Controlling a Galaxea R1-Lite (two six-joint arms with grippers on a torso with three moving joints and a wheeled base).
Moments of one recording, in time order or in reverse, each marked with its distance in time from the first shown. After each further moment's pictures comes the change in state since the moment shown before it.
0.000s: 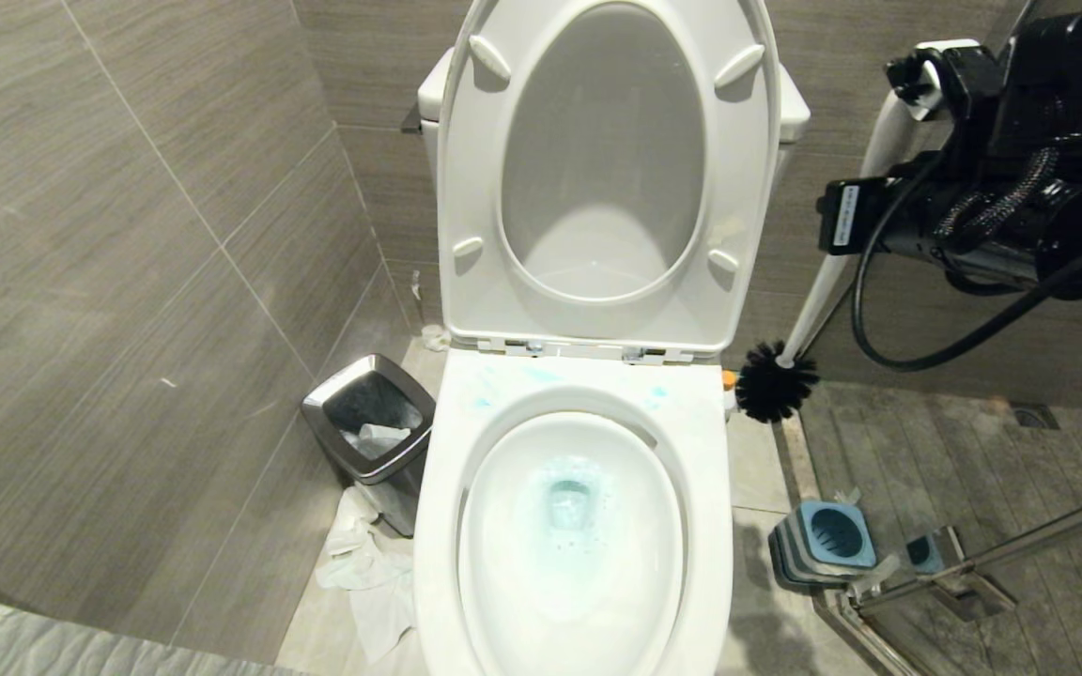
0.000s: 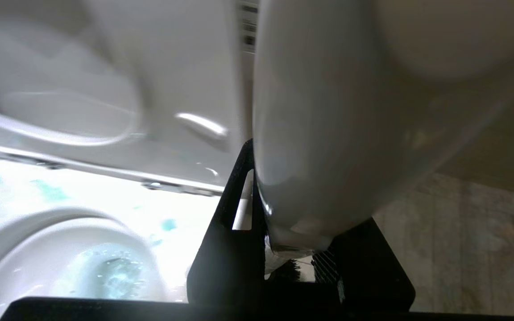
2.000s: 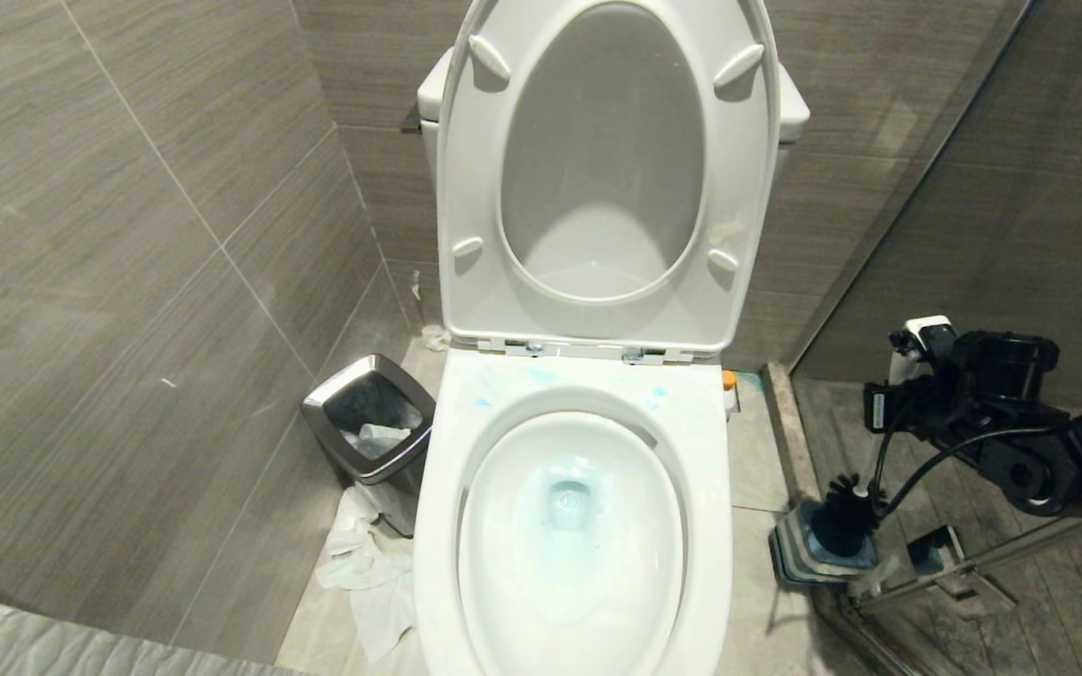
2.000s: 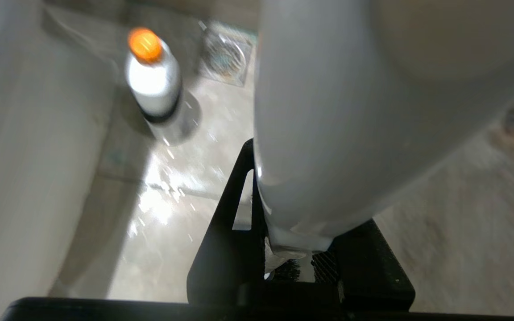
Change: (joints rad) left arm 0.000 0.000 0.000 0.000 0.000 0.000; right arm -0.469 0.458 0.466 -0.749 0.314 -0.151
